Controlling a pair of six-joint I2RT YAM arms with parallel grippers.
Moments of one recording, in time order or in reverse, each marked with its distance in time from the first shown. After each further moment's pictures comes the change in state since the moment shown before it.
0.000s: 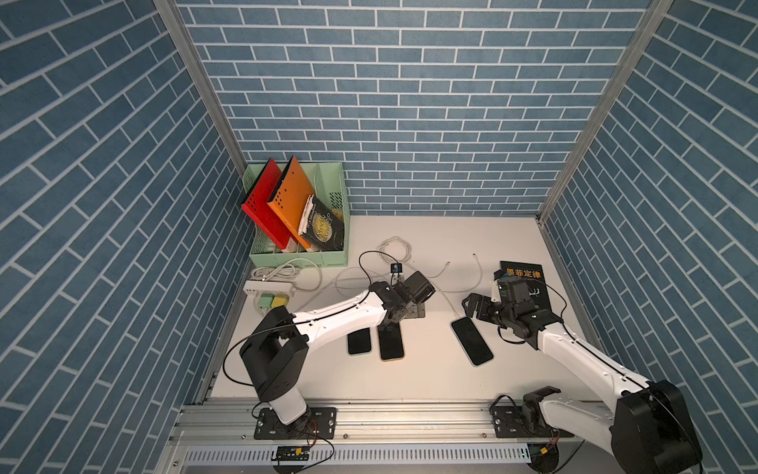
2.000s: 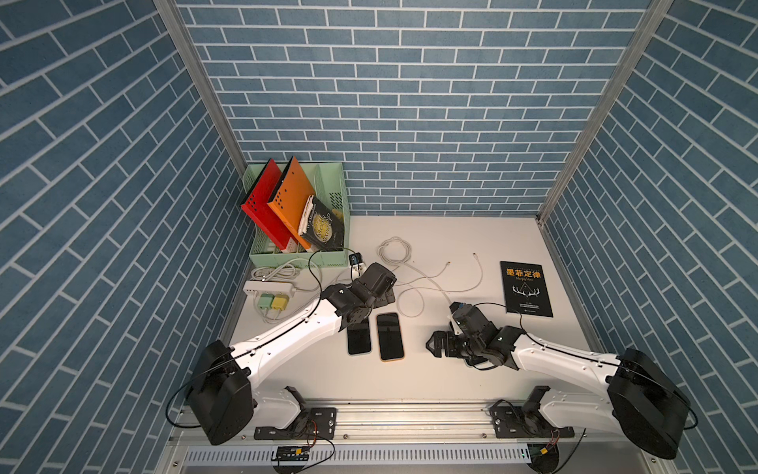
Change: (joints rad) left arm 0.167 -0.283 -0.142 0.032 -0.067 -0.006; right arm 0.481 0.109 -0.079 0.070 -0.069 0.271
